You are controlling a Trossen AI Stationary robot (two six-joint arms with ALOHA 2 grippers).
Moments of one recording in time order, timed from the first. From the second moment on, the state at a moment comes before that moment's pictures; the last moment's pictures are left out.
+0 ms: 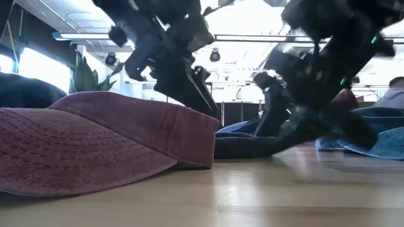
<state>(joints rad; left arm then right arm) -0.09 1.77 1.04 -0.03 0.14 0.24 0.32 1.74 0.72 0.11 0.41 -0.30</state>
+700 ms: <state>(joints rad) 0.04 1.96 1.04 0.11 0.25 0.18 0.25 1.70 0.82 -0.02 -0.03 -0.19</state>
